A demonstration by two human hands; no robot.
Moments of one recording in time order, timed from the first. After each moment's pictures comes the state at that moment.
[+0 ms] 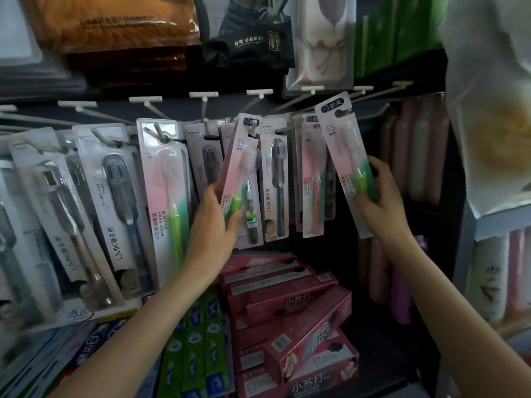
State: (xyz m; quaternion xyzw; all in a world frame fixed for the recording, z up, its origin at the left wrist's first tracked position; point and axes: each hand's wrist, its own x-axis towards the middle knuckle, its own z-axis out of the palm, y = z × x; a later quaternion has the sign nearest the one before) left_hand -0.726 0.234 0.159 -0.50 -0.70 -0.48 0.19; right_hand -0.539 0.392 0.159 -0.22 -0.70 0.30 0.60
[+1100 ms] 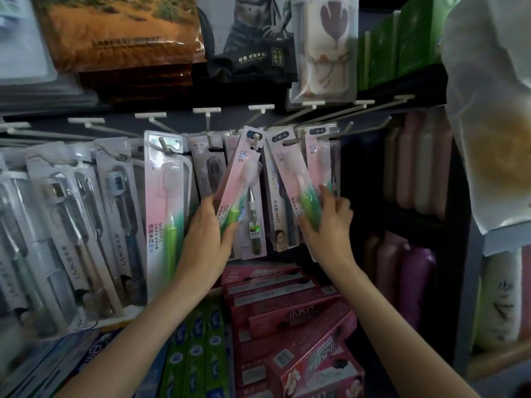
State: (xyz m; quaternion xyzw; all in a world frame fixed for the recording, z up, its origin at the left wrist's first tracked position) left_hand -0.734 0.224 0.159 -0.50 -0.71 -0.44 0.23; right_hand -0.607 0.366 0.139 -0.29 -0.76 0.17 0.55
